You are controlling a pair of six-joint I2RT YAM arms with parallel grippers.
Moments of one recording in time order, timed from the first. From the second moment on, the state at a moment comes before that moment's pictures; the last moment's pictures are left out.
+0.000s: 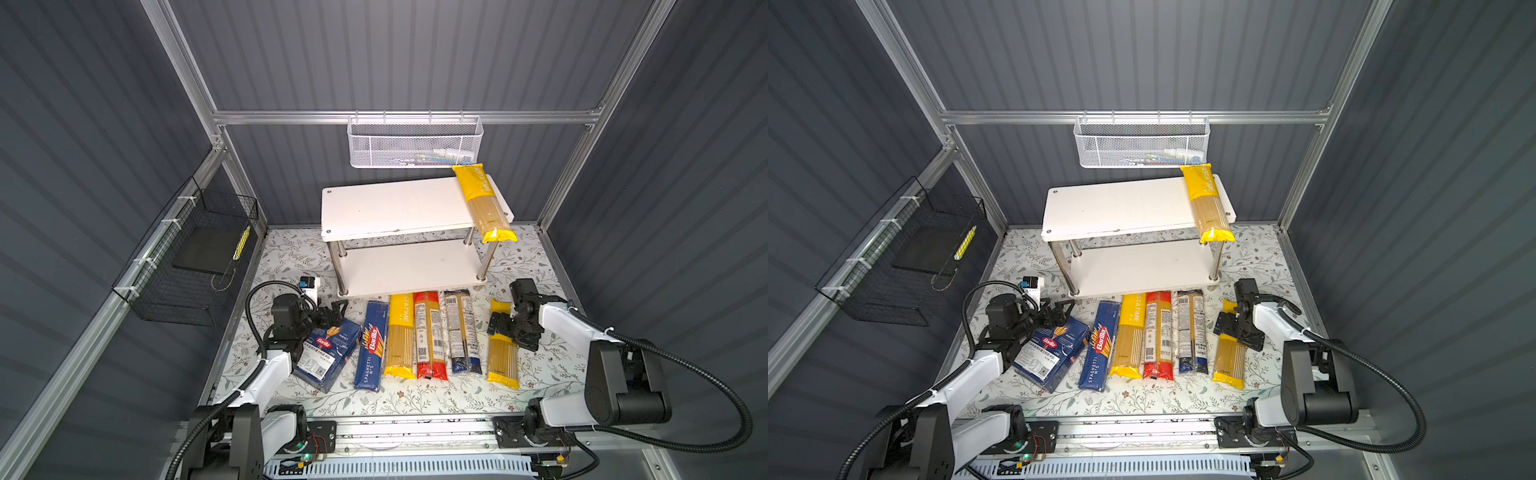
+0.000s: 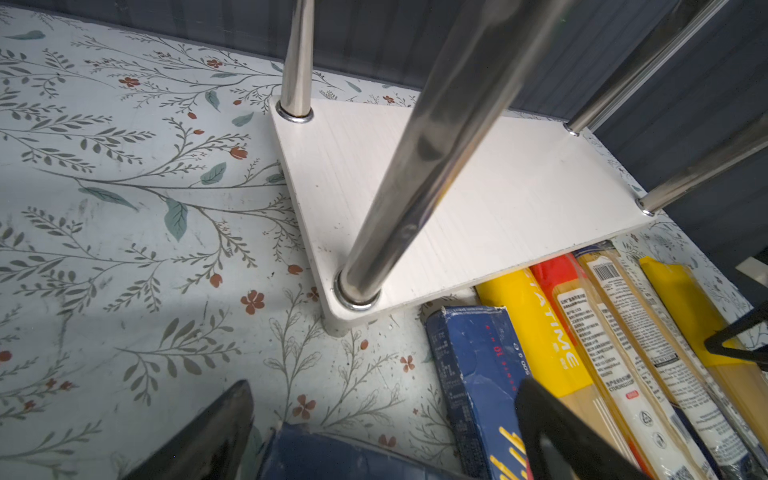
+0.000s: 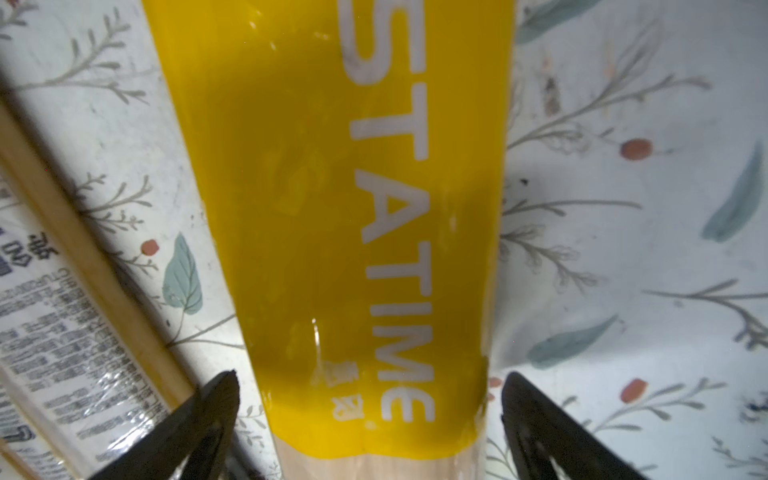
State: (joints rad) left arm -0.05 1.09 0.39 0.22 0.45 -0.14; right arm 0.04 1.43 0.75 -0.72 -0.04 0.42
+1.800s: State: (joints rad) left arm -0.05 1.27 0.27 0.67 0.43 -0.36; right arm 0.06 1.56 0.83 -0.76 -0.01 0.35
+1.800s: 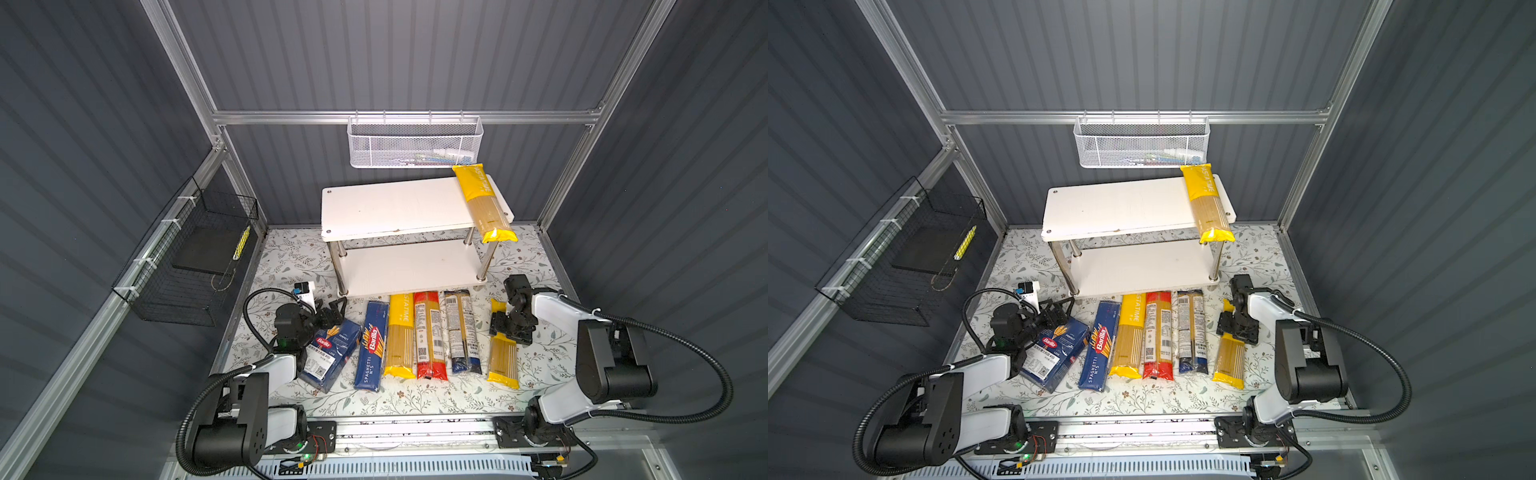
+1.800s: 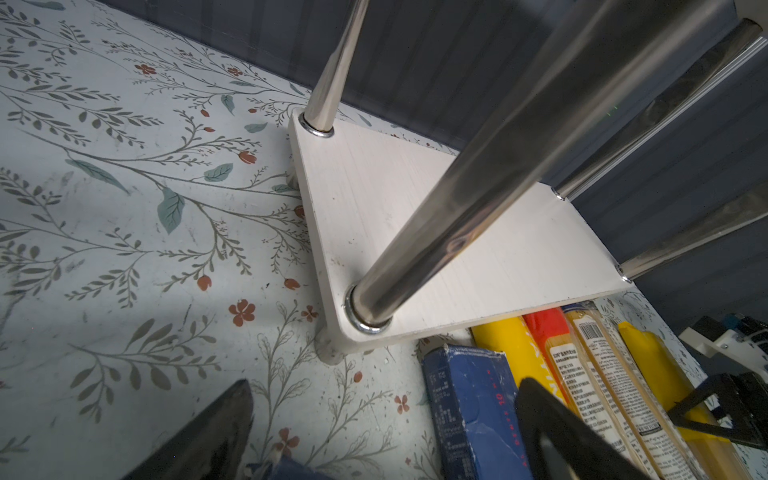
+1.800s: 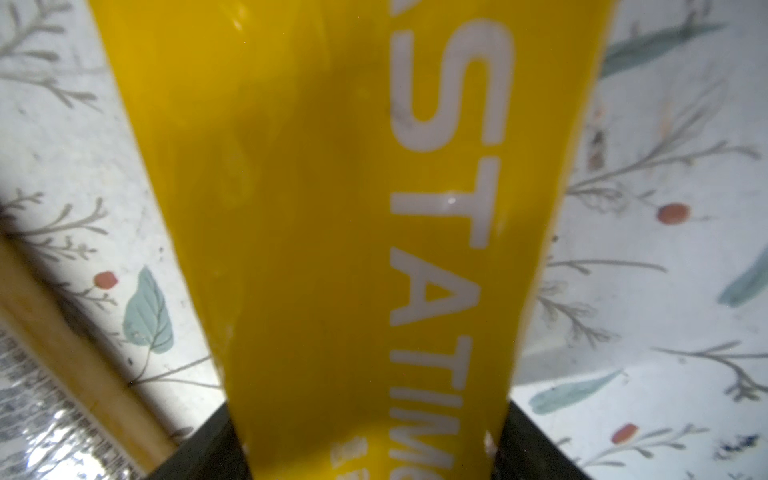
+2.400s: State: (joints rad) left arm -0.05 1.27 0.27 0.67 0.43 -0.36; right arm 0.06 1.56 0.83 -0.75 -0.03 0.35
